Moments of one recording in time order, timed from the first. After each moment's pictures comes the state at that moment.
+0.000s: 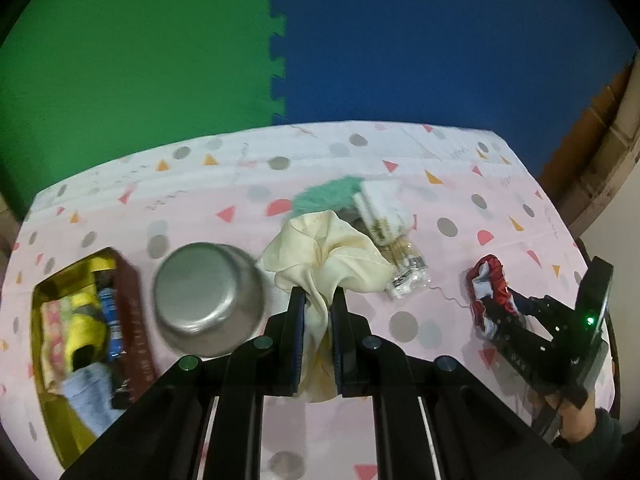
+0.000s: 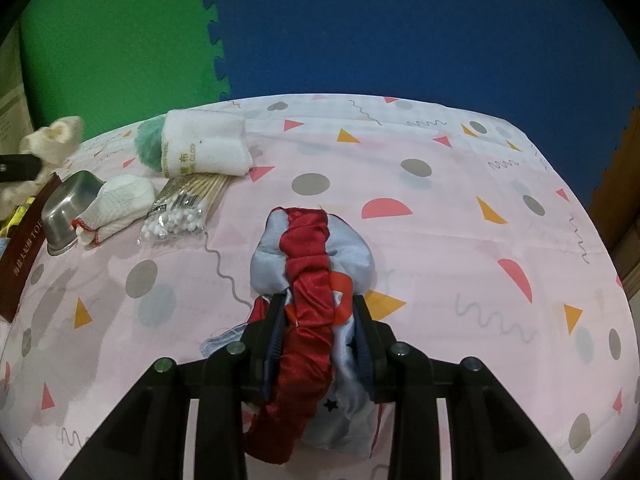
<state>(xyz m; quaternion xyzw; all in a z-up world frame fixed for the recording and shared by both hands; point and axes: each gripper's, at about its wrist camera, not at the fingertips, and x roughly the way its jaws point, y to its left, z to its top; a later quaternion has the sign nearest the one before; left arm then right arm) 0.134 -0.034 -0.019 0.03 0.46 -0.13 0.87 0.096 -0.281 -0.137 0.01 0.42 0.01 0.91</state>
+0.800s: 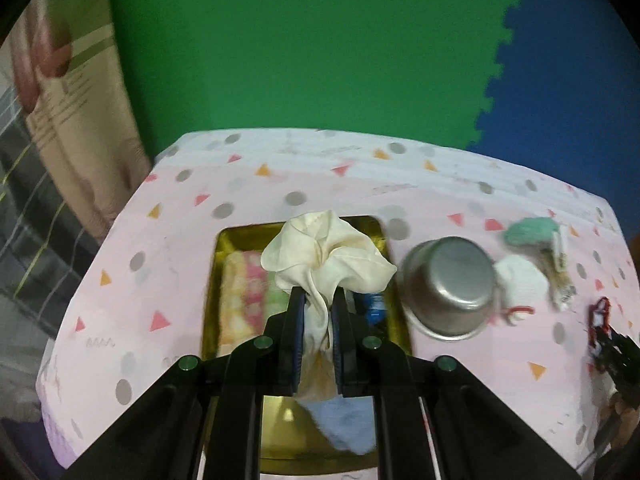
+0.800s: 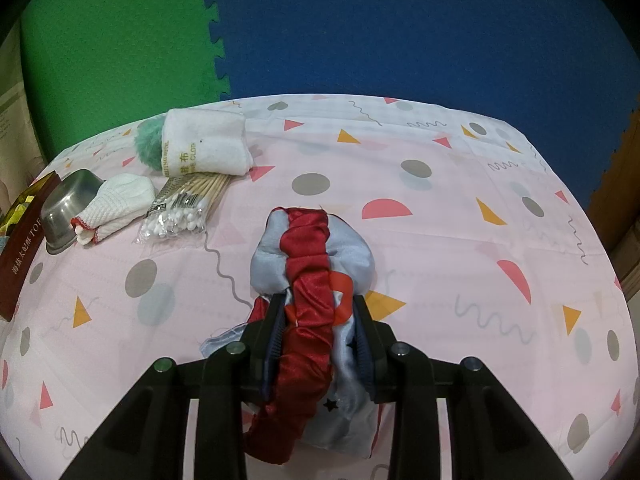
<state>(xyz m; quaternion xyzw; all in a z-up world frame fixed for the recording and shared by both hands) 0.121 0.173 -0.008 -0.01 0.45 0.07 0.89 0.096 -0.281 -0.136 0.01 0.42 0.01 0.91</state>
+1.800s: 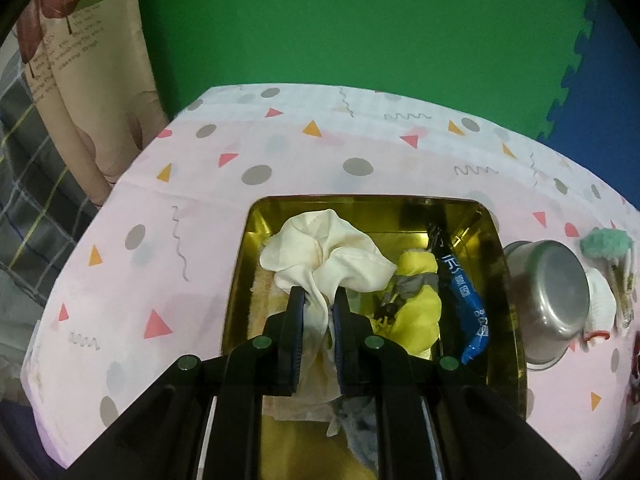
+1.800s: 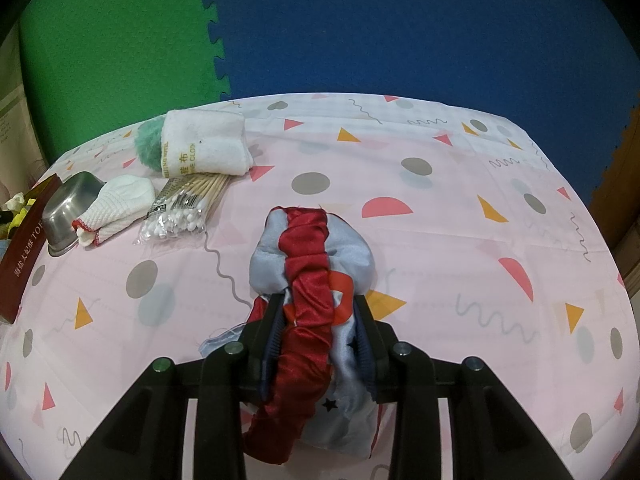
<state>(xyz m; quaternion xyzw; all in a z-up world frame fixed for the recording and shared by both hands) 0.164 0.225 -0.076 -0.03 0.49 0.11 0.87 0.096 -0.281 -0.137 0.01 0.42 0.01 0.91</state>
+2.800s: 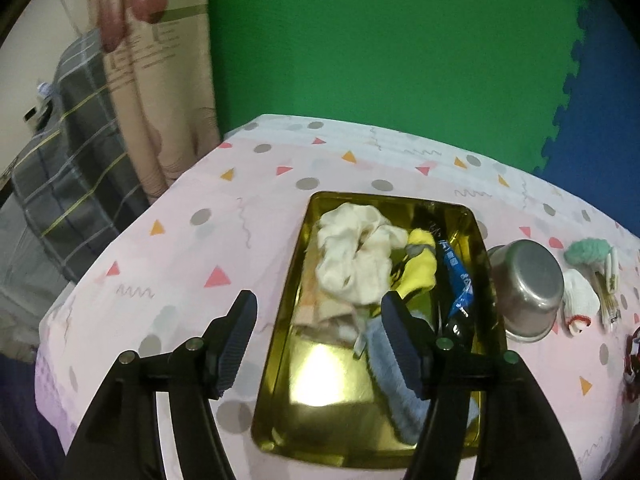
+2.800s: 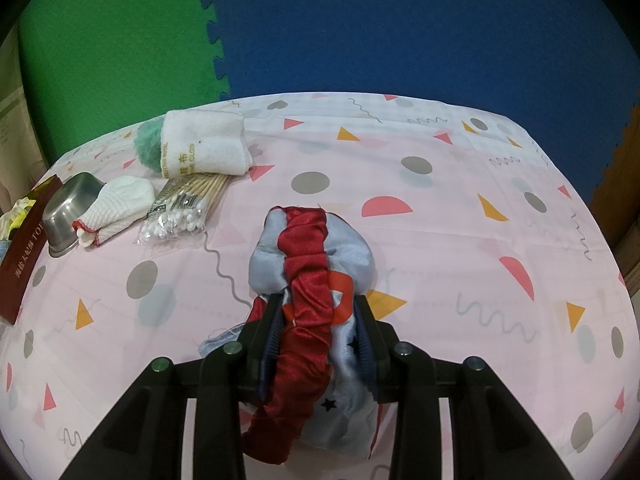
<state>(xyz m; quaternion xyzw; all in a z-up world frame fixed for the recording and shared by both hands) 0.070 0.221 -0.040 -0.05 0.41 0.18 0.89 0.096 -0.282 -0.138 0.02 0.42 0.02 0.91</state>
